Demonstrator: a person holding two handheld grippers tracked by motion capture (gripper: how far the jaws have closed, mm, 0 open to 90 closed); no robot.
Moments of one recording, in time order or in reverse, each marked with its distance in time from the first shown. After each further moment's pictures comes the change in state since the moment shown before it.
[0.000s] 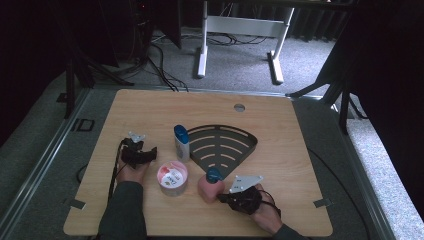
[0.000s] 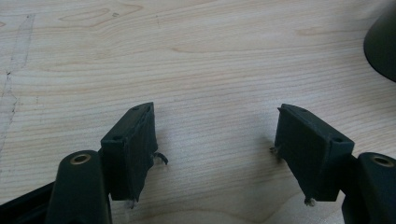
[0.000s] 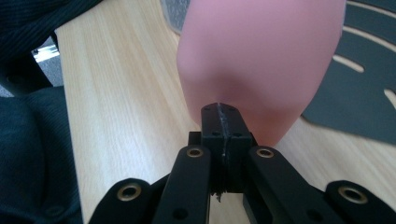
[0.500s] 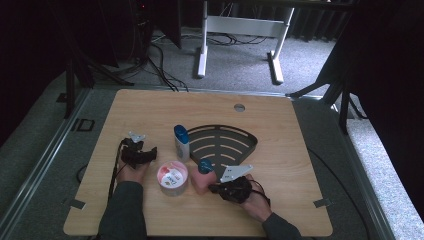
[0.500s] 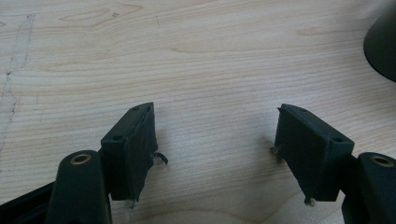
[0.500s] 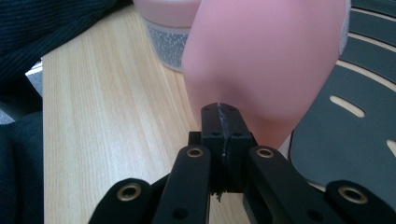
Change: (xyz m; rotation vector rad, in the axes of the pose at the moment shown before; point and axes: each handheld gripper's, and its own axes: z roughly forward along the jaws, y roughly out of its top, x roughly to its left) left arm 0.000 0.000 0.000 0.000 0.000 0.000; right arm -0.015 0.024 0.023 -0.025 0.022 -0.007
